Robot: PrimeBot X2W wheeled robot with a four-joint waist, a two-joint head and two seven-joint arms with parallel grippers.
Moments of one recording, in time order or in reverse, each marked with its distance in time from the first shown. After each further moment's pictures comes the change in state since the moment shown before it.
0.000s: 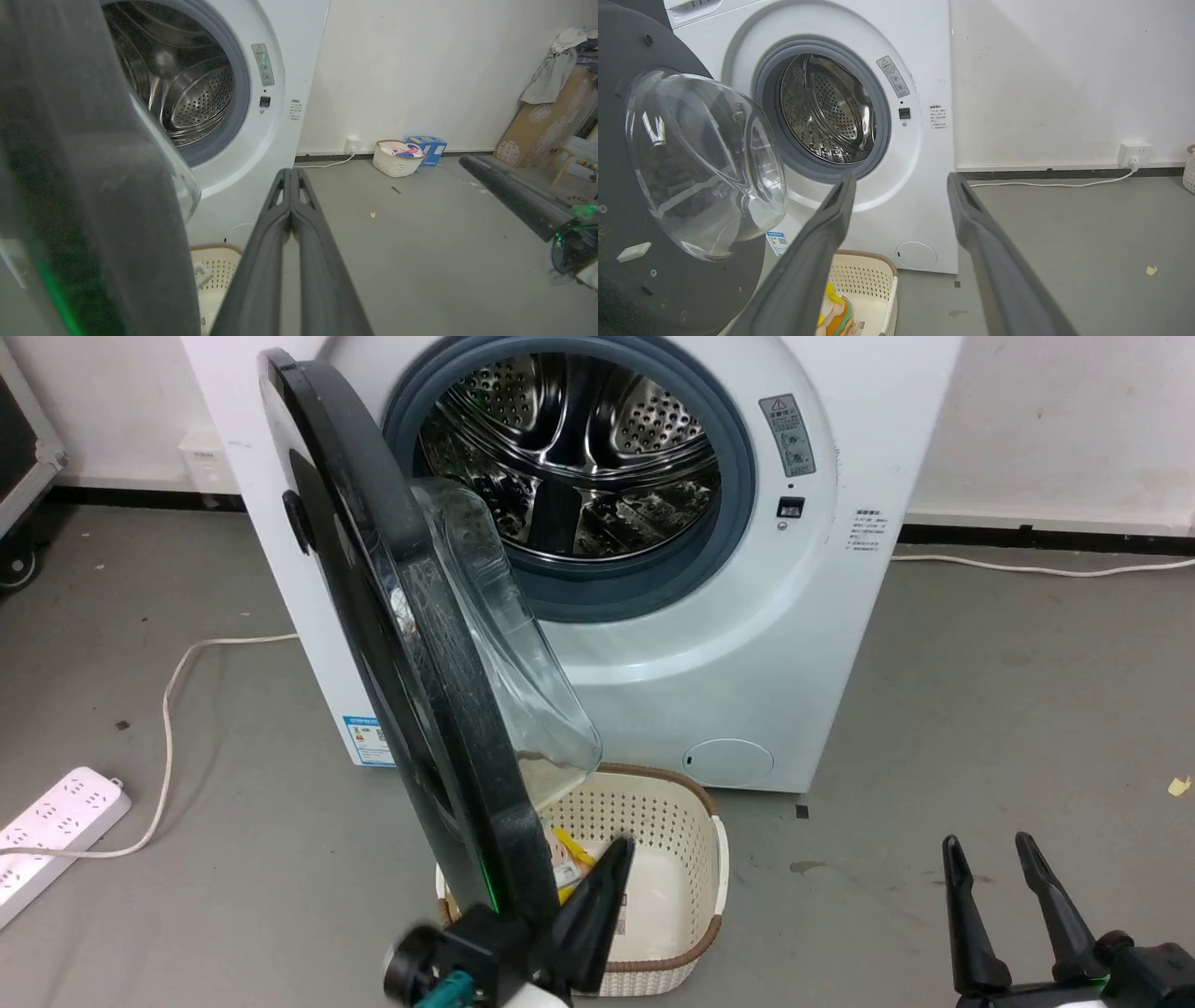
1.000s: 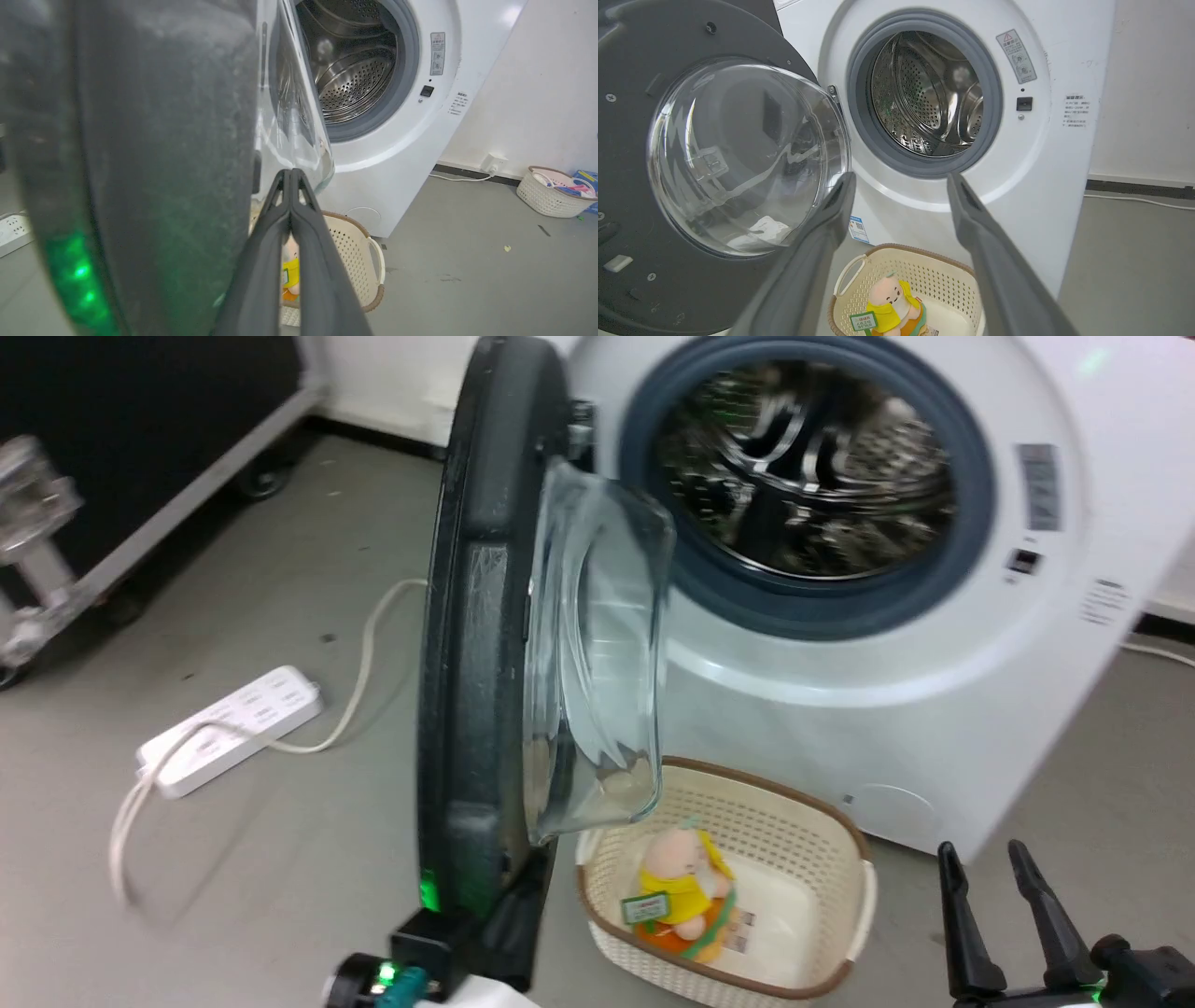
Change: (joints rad) left arm -0.013 0.026 0.057 0.219 -0.022 0.098 -0.044; right arm 0.000 0.001 0.005 0.021 0.043 0.000 0.000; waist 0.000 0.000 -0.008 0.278
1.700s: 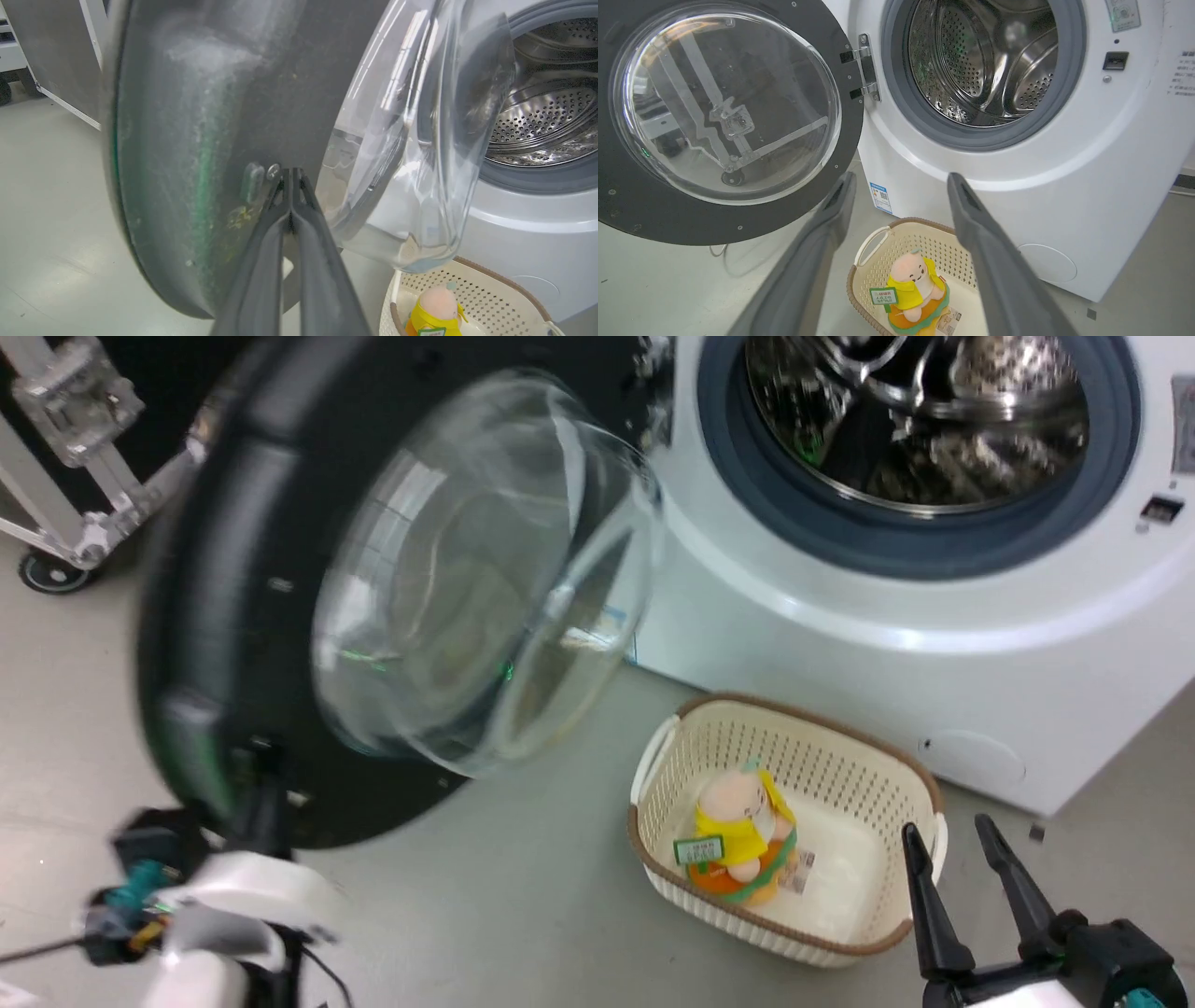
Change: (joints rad) left arm -0.144 0.169 0.287 0.066 -0.140 0.043 0.006; right arm -0.041 0.000 0.047 0.008 -0.088 0.000 0.000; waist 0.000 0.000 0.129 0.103
